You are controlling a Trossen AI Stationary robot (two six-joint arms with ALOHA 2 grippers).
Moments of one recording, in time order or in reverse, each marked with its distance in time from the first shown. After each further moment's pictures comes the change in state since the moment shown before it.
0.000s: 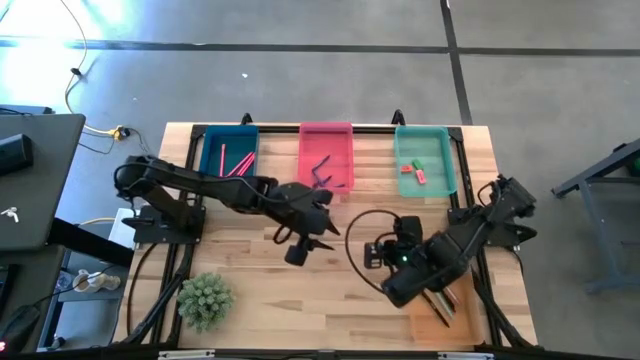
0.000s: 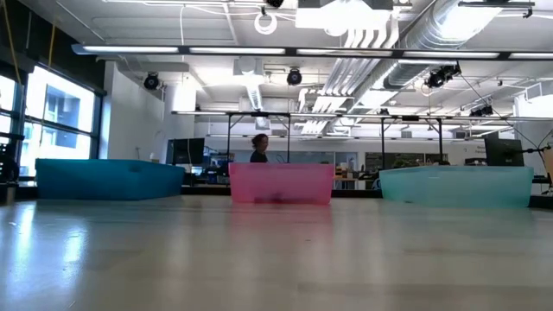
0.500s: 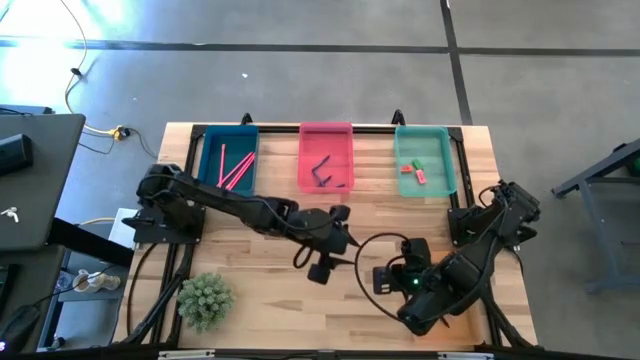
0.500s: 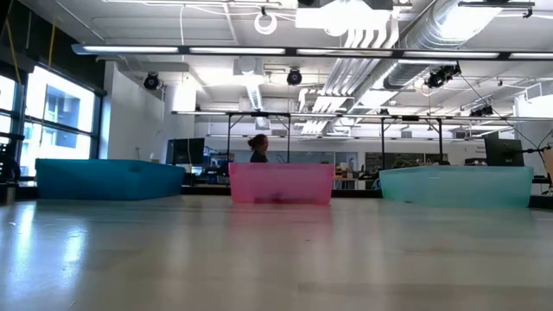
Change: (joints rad) left arm -0.091 0.187 0.116 0.111 -0.168 -0.019; right arm 0.126 0.010 0.000 0.092 -0.047 0.102
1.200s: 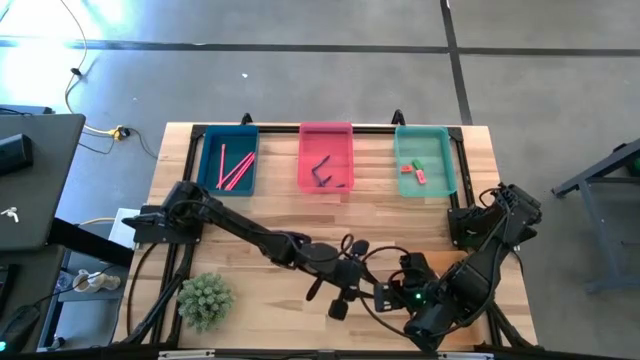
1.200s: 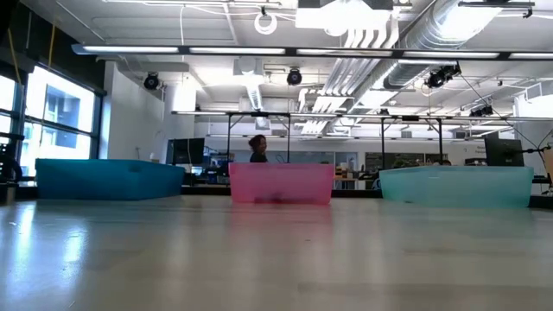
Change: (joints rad) left arm -0.115 0.232 0.002 0.555 0.001 -0.155; right arm 0.066 0.009 0.000 0.149 -0.016 0.010
